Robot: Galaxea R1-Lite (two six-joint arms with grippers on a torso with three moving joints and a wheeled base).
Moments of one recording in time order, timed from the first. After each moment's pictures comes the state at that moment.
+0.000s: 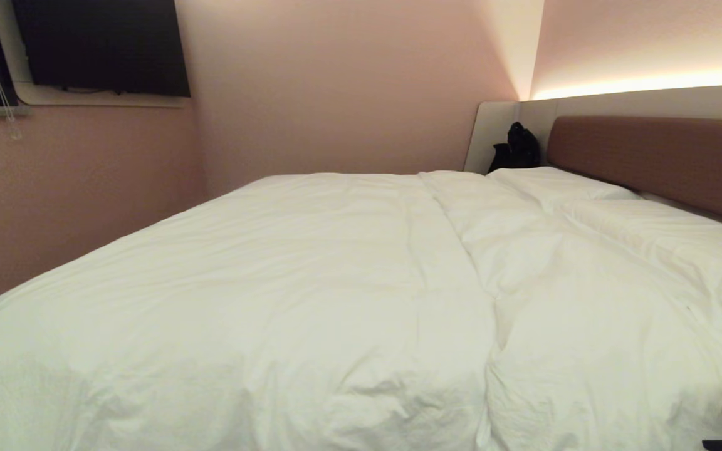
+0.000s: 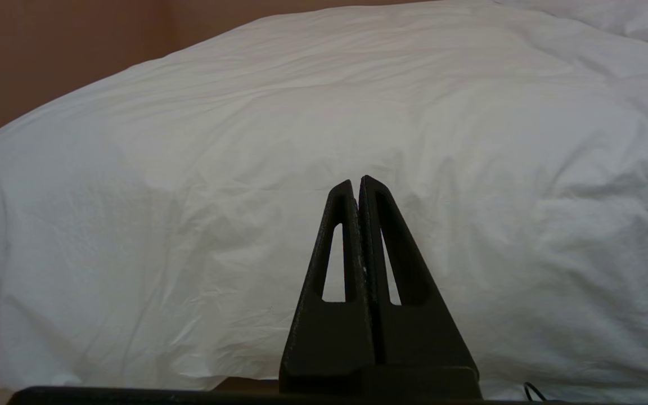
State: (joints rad) left arm 0.01 0.00 0.00 0.00 -0.04 0.06; right arm -0.89 1.98 -0.51 -0.32 0.55 -0.80
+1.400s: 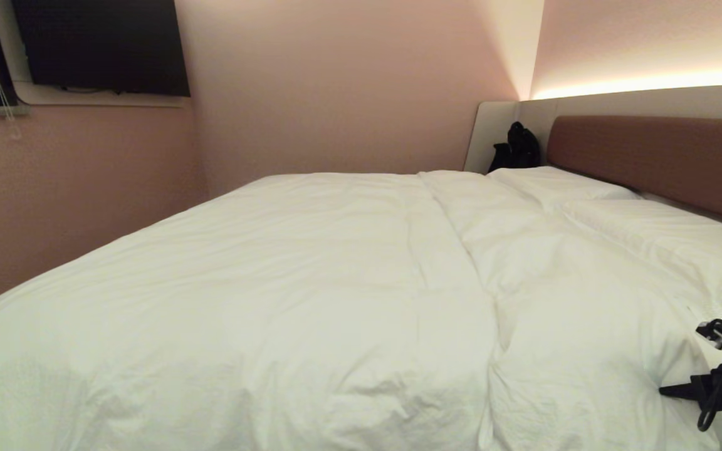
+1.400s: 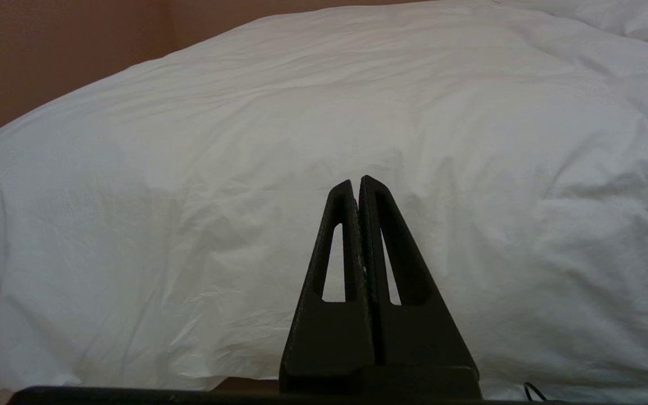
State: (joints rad) left arm 0.01 0.00 0.00 0.00 -0.04 0.06; right arm -0.69 2.16 -0.85 -0.21 0.54 -0.61
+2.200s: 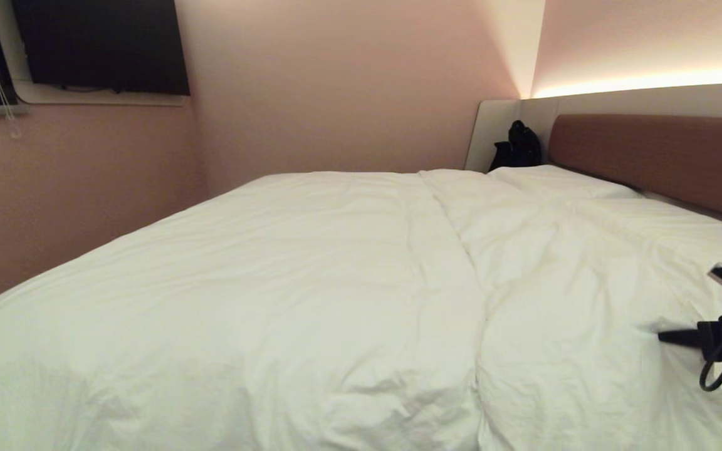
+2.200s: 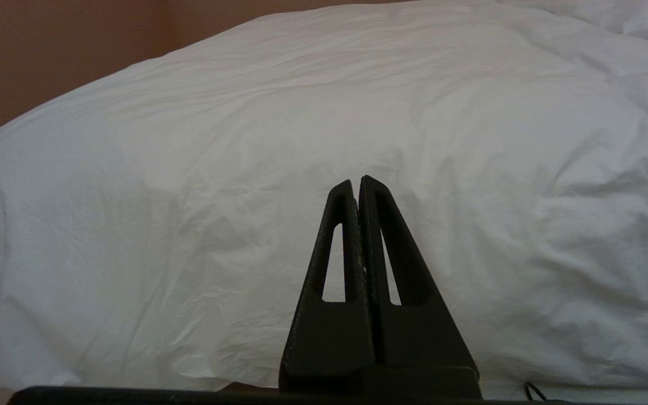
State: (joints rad) left arm 0.01 0.00 0.00 0.00 -0.04 0.06; right arm -0.55 1.78 -0.85 -0.02 0.66 -0.43
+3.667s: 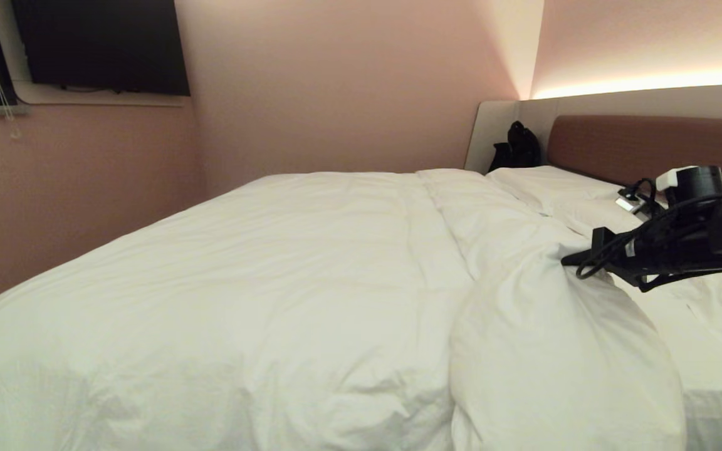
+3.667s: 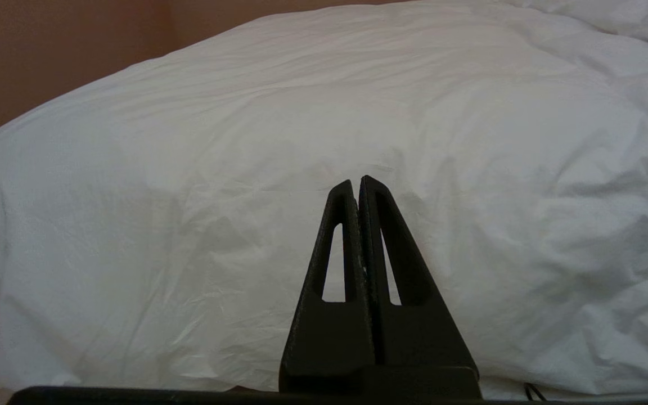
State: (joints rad) left arm 0.01 0.00 0.00 0.00 -0.04 0.06; right arm -0.13 1.89 -1.29 0.10 0.50 0.31
